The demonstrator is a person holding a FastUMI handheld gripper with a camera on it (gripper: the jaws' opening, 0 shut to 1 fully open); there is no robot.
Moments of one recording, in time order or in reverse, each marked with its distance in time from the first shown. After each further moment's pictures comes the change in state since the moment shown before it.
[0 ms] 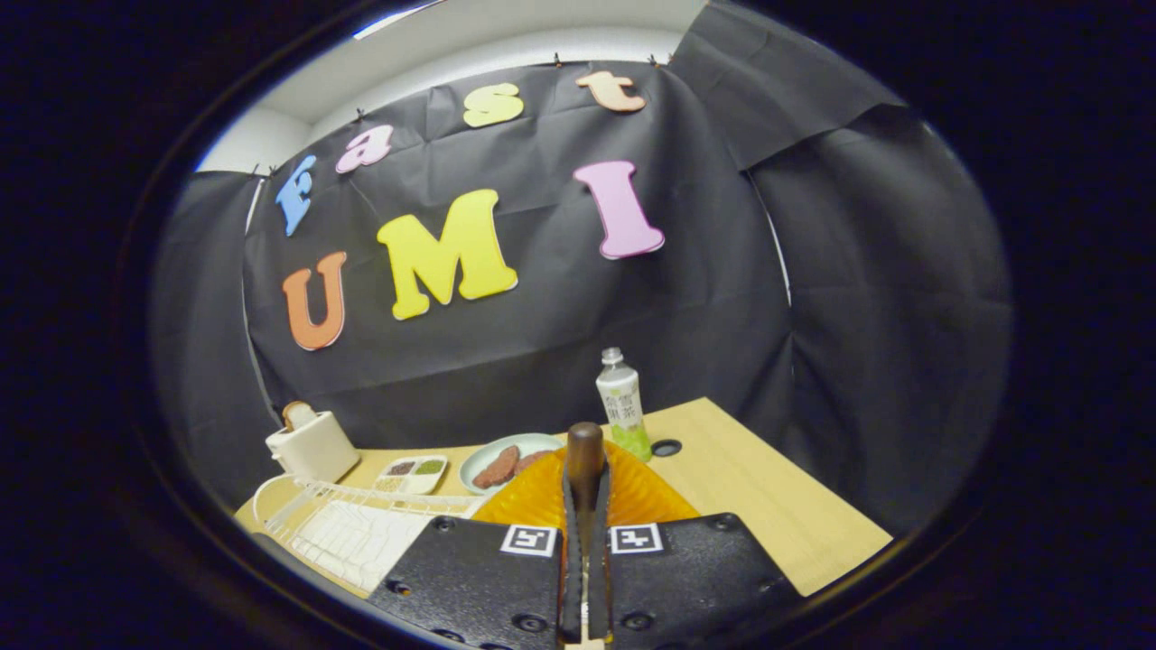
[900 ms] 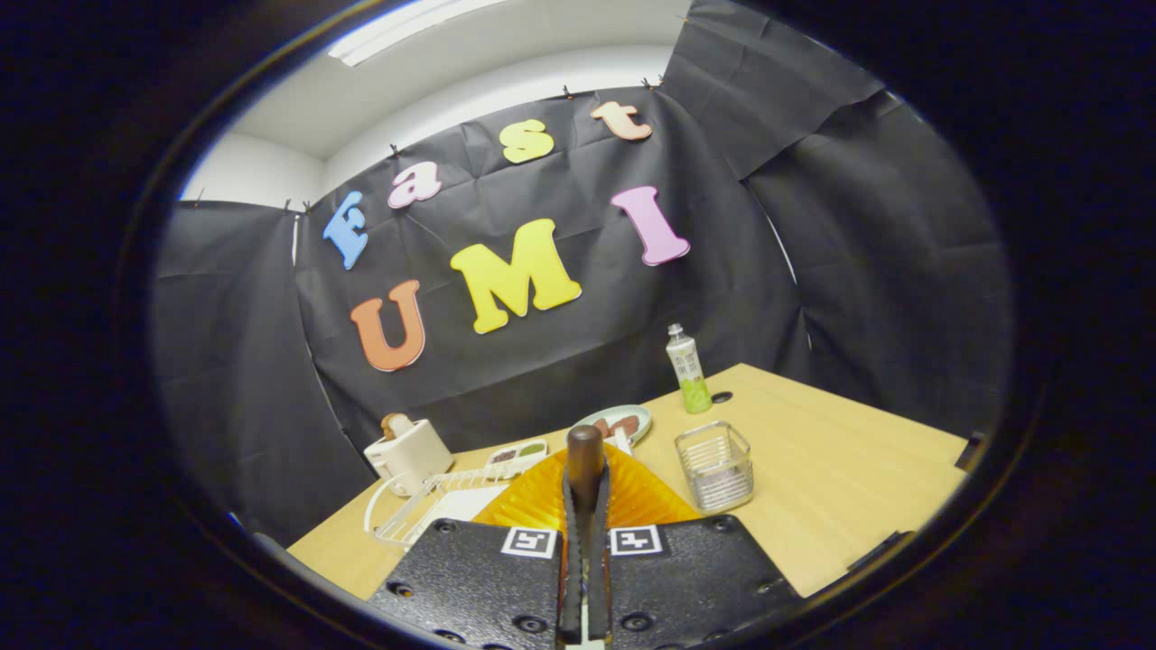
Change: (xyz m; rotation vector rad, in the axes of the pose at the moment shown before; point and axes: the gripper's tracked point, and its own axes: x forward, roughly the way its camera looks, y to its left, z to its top) arm -0.161 0.126 -0.100 0.128 -0.004 0.116
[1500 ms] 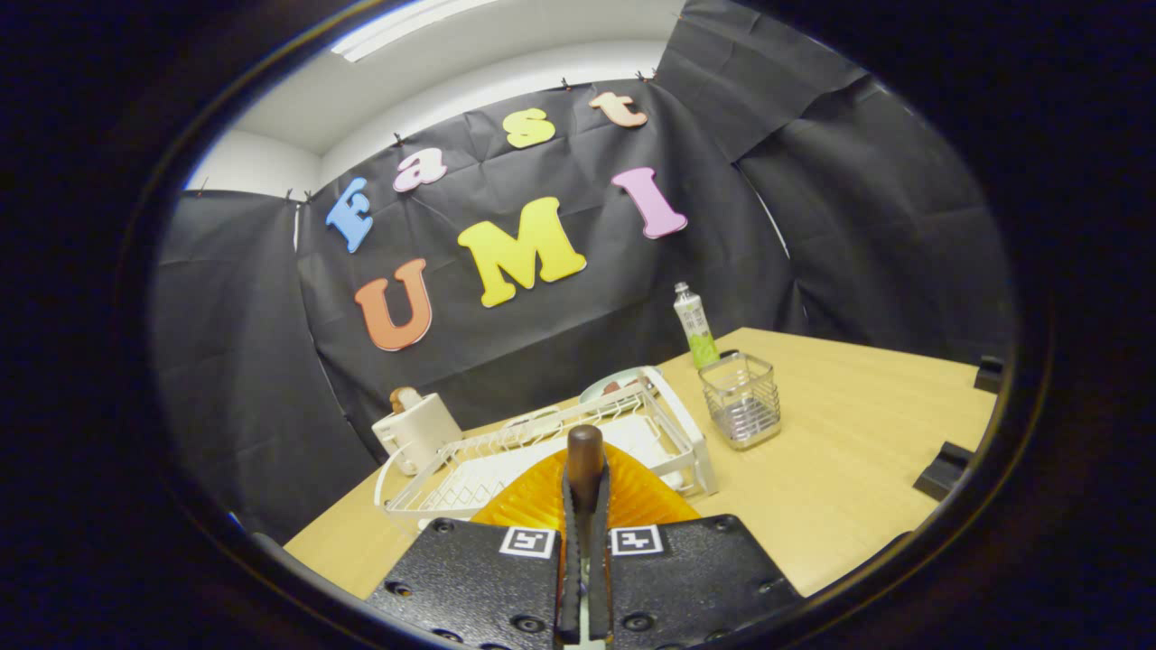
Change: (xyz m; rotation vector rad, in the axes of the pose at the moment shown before) arm -0.008 0.032 -0.080 0.052 0.056 -0.001
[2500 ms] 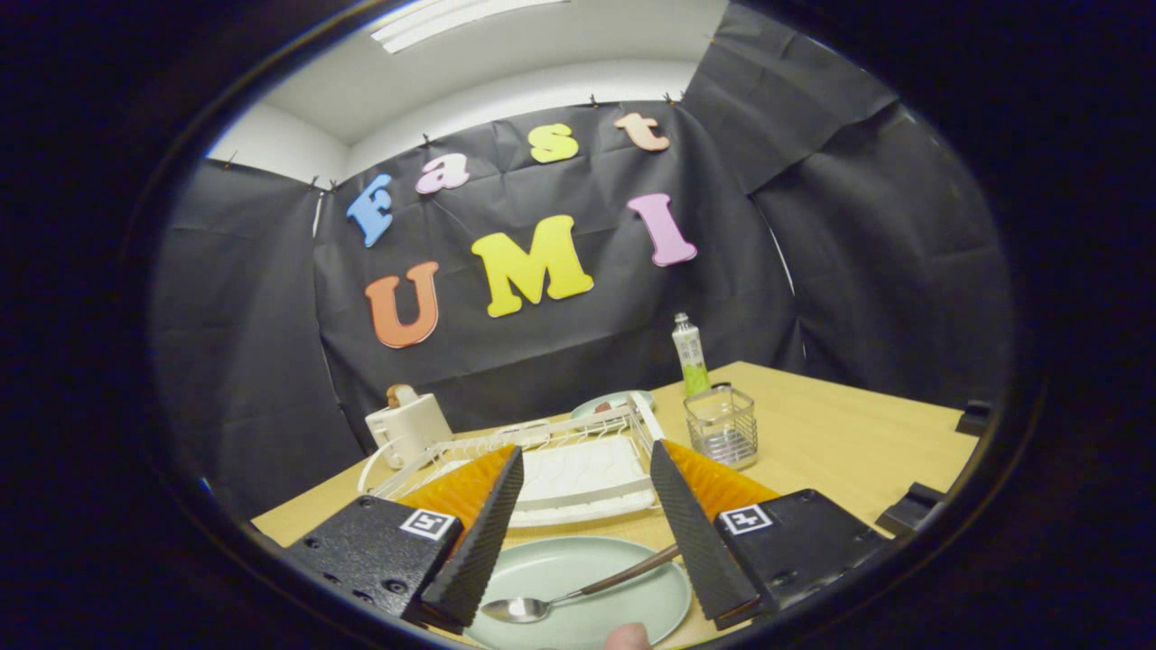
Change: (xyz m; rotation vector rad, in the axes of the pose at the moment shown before) arm -0.025 -0.019 0.041 -0.200 -0.145 -0.017
